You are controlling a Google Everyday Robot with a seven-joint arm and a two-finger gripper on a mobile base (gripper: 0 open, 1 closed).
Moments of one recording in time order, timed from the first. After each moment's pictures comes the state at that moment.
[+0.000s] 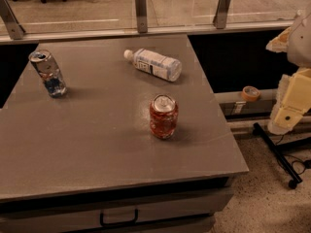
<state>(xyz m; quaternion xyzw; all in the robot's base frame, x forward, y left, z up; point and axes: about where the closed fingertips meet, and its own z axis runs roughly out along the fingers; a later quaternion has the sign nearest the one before) 0.438 -0.217 0.976 -0.60 0.78 -0.03 0.16</state>
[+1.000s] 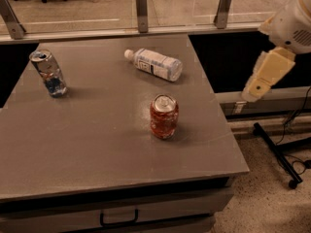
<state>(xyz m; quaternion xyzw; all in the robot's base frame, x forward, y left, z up) 0.515 -0.218 0.975 -0.56 0.80 -0.04 0.23</state>
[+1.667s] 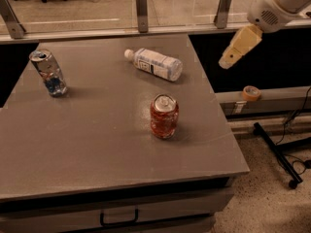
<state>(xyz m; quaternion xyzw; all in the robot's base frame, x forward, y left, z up) 0.629 -0.218 0.968 -0.49 0.82 -0.01 0.29</state>
